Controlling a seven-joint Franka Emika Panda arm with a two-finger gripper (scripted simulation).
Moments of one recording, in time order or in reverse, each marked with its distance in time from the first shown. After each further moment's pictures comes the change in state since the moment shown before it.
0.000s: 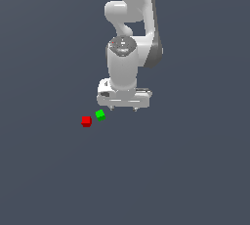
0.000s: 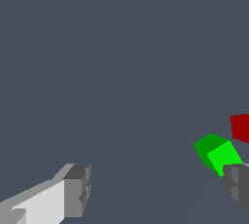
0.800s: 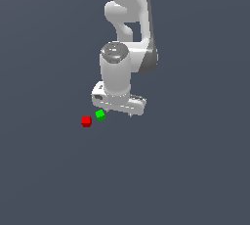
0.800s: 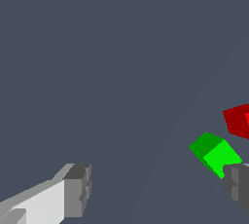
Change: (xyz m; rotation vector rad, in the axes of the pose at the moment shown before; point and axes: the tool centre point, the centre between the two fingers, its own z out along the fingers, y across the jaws) arm 0.015 0.019 0.010 0.000 0.001 0.165
